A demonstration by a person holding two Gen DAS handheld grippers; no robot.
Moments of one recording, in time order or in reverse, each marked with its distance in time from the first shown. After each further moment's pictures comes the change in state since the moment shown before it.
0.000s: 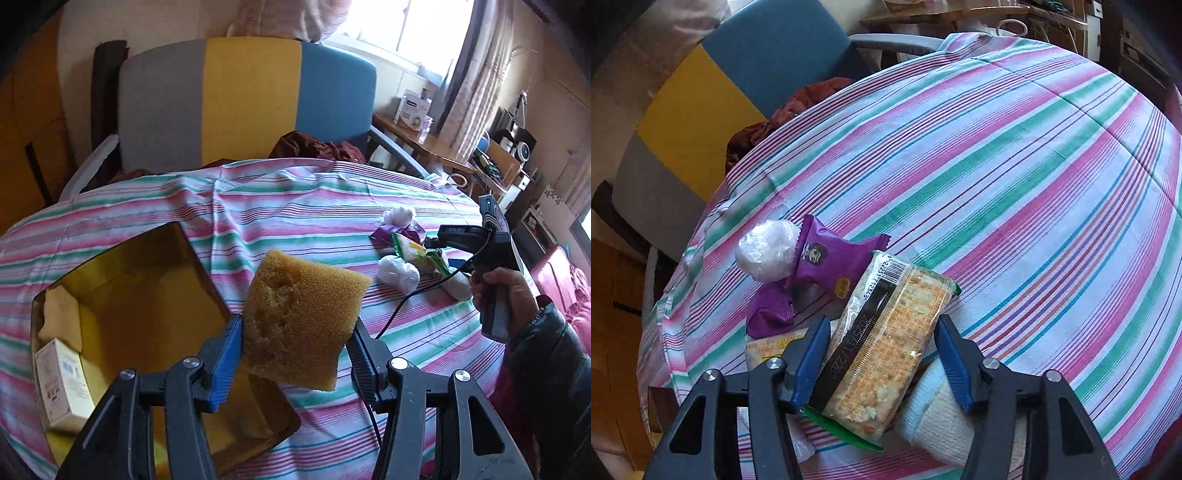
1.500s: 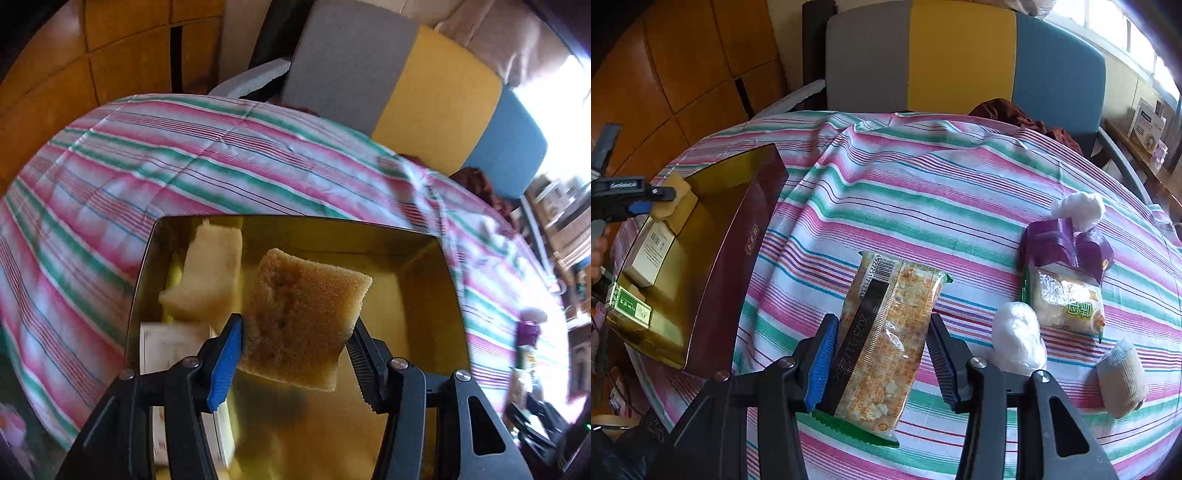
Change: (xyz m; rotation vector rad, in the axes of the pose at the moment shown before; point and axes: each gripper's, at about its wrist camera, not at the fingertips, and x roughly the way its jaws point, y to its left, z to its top) left arm 0.036 0.220 0.001 -0.489 0.117 0.298; right arm -0.032 0.161 -0.174 -0.905 0.018 0.147
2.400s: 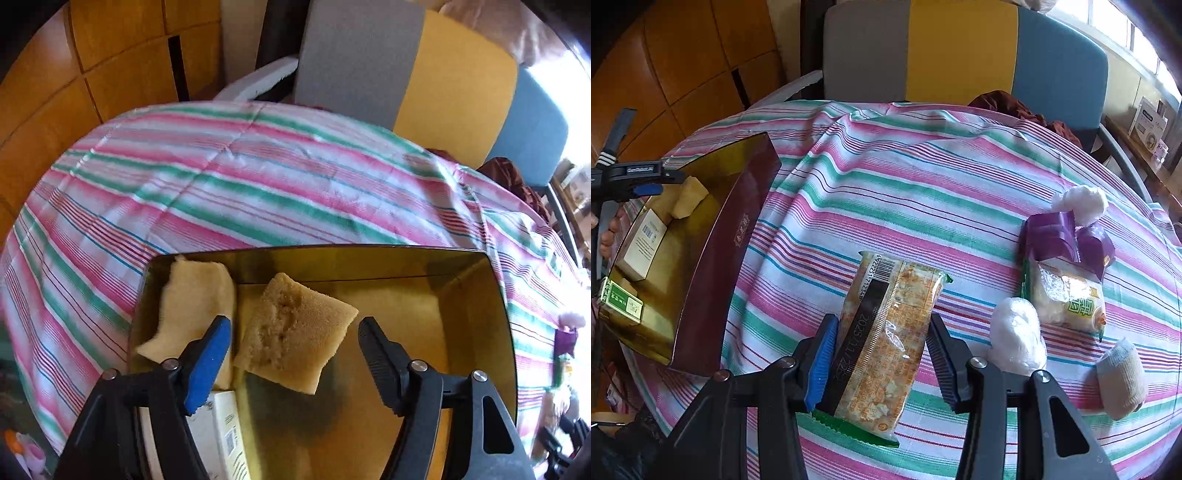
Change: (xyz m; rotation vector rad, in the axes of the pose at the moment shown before) left arm 0.027 0.001 0.017 0.057 -0.036 0.103; right arm 0.010 -0.003 -0.001 -0.005 0.033 -0.018
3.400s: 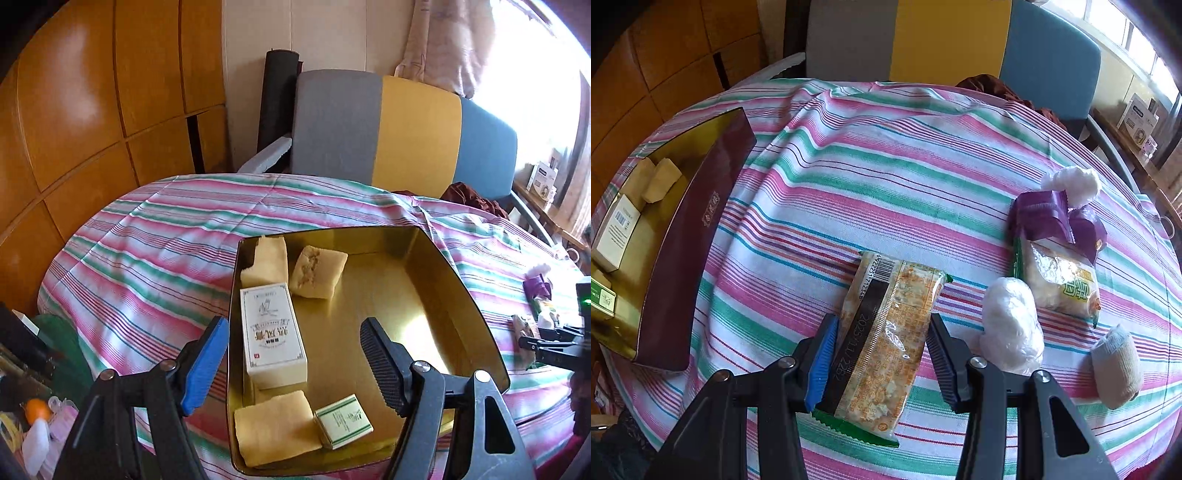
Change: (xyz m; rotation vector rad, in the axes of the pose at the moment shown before) left arm -0.137 0.032 -0.128 0.084 -0.311 0.003; right arm 0.019 -0.001 -0.006 0.004 0.069 -0.090
